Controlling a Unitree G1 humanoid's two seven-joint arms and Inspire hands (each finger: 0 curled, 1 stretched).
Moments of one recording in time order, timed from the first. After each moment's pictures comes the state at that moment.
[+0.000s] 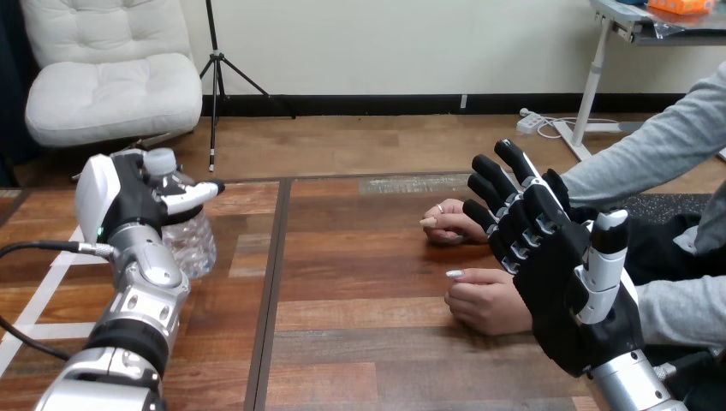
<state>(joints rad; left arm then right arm) -0.79 0.30 -0.02 1.21 0.24 -0.07 0.49 0.13 -0.13 -0.09 -0.07 0.42 -0.19 0.53</state>
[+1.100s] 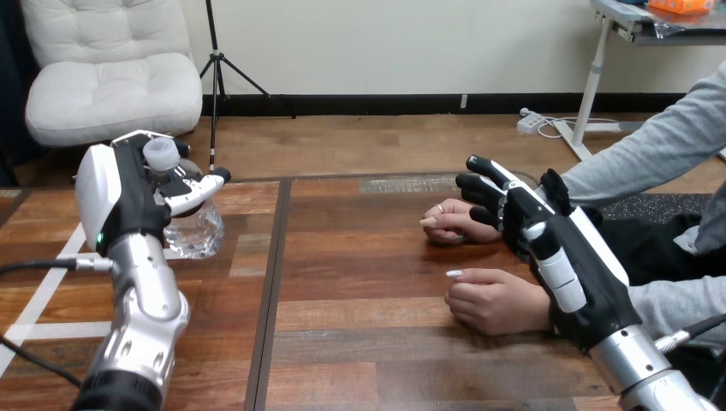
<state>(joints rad) -0.56 0.30 -0.02 0.85 0.28 -0.14 0.51 -0.03 -0.23 -0.09 0.21 0.09 -0.43 0.44</state>
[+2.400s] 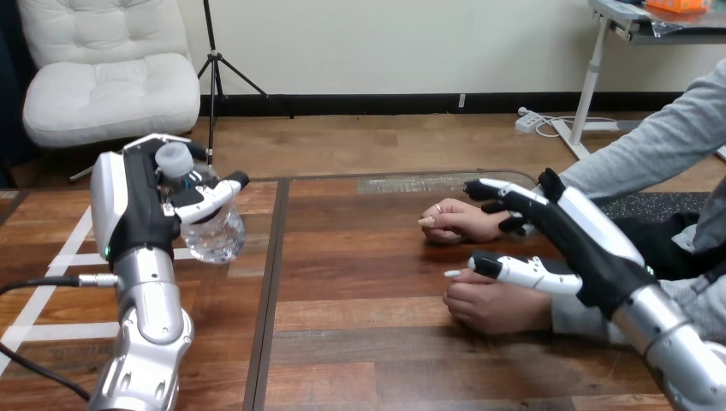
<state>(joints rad) -0.40 0.26 0.00 0.54 0.27 -0.09 0.41 -0.22 -0.46 -0.03 0.46 -0.34 -0.58 0.24</state>
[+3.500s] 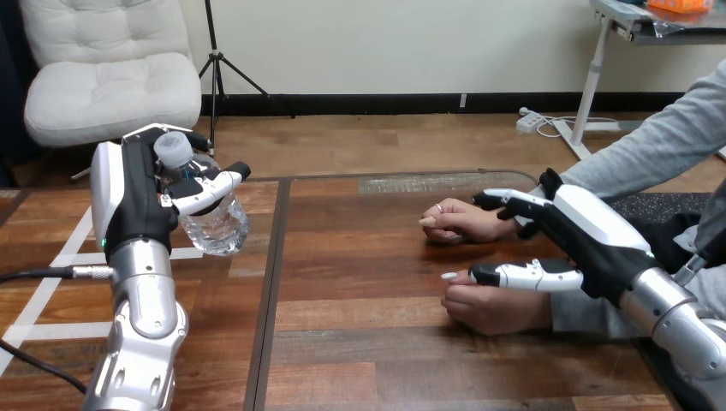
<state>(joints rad) -0.39 0.26 0.02 0.45 0.25 -0.05 0.35 -0.38 -0.57 0.09 0.74 -0.50 -0.65 0.12</state>
